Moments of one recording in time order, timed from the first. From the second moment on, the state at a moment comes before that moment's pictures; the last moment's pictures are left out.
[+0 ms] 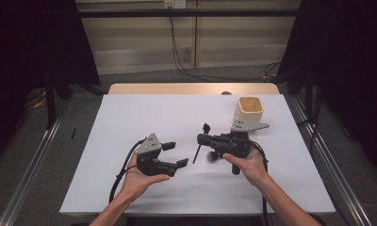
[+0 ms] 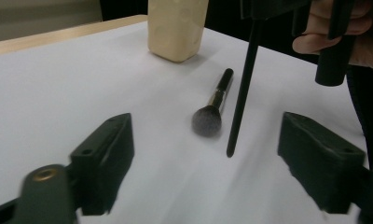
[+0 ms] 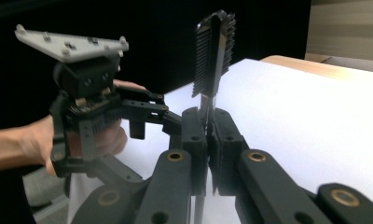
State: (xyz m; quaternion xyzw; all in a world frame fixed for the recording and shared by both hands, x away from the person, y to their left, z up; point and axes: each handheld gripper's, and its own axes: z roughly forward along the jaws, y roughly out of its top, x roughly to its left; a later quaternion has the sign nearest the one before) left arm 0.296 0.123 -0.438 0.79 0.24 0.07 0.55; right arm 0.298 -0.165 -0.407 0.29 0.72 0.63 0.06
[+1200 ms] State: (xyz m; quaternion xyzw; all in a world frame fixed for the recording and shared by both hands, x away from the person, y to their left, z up) left arm 0.282 0.194 -0.439 0.75 0.32 0.13 0.56; right arm 0.293 -0.212 -0.394 0.33 0.70 0.63 0.11
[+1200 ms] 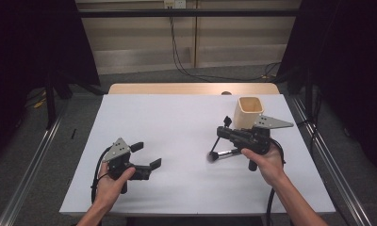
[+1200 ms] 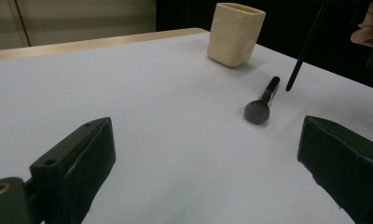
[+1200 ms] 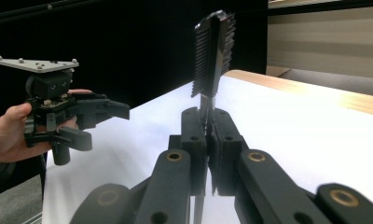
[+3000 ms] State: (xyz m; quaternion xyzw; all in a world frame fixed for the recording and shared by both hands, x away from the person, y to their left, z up) left arm 0.250 0.262 -0.446 0.71 0.39 0.21 0.55; right arm 0.314 -0.285 -0.357 0.39 0.68 0.59 0.20
